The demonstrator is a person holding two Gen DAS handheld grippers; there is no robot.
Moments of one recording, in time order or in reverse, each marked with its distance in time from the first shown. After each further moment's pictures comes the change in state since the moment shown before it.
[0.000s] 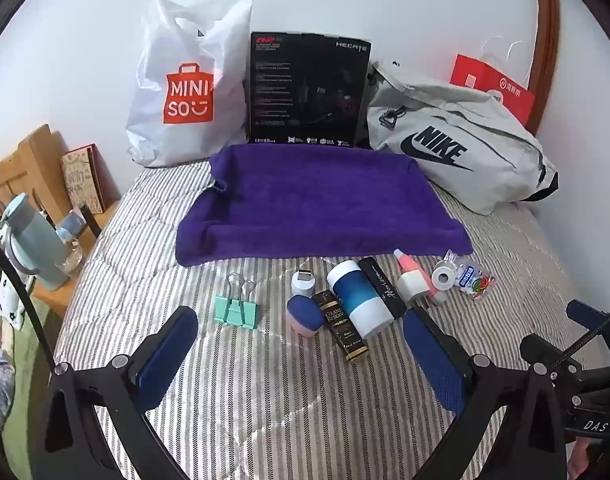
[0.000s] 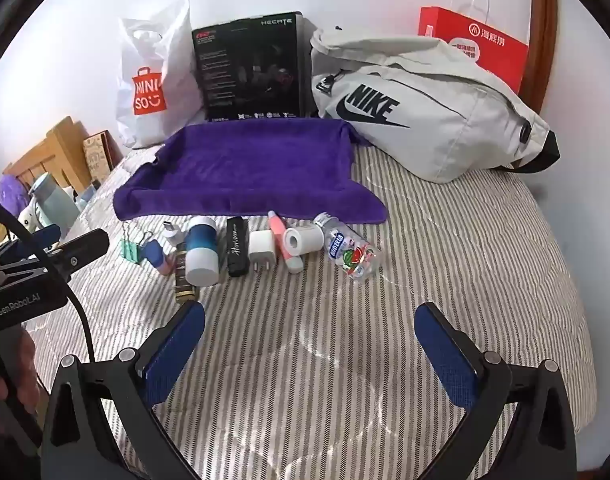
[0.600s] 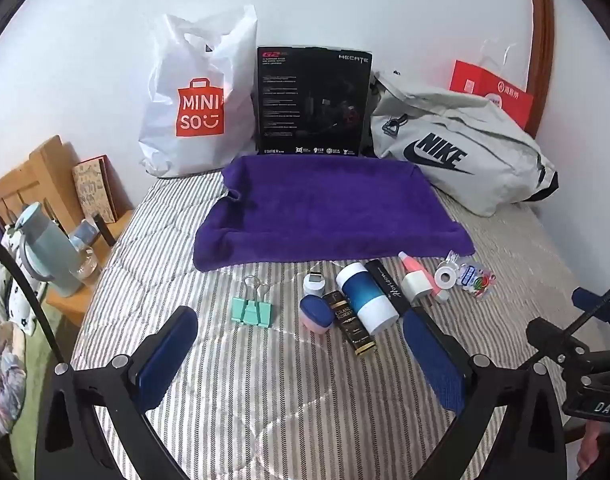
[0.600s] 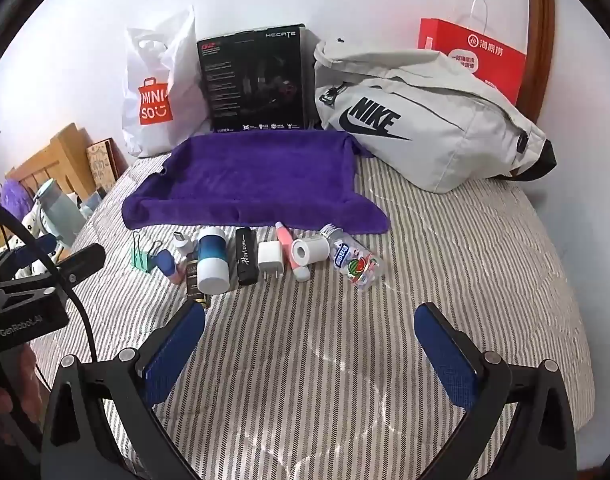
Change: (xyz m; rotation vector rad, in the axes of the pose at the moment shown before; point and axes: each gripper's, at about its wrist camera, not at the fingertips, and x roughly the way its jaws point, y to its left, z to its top) left arm -0.021 0.005 -0.002 -0.002 -0.041 0.018; right arm -0.012 0.005 0.005 0.011 -0.012 0.004
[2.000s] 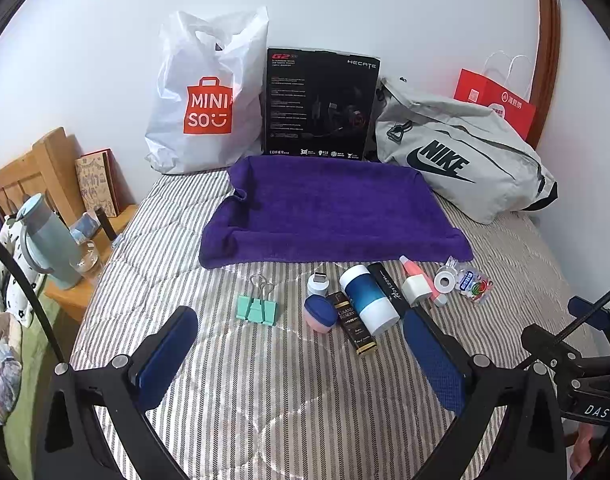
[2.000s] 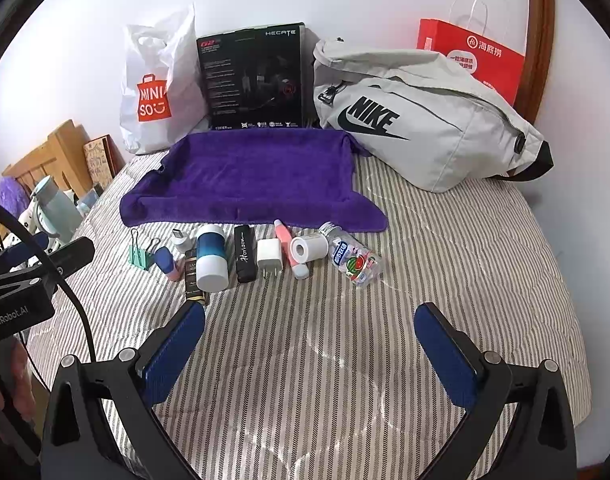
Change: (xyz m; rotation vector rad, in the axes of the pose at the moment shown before) left arm -0.005 0.008 0.000 -0.023 0.000 0.000; right arm -0.001 0.003 -0.002 -0.007 0.005 -0.013
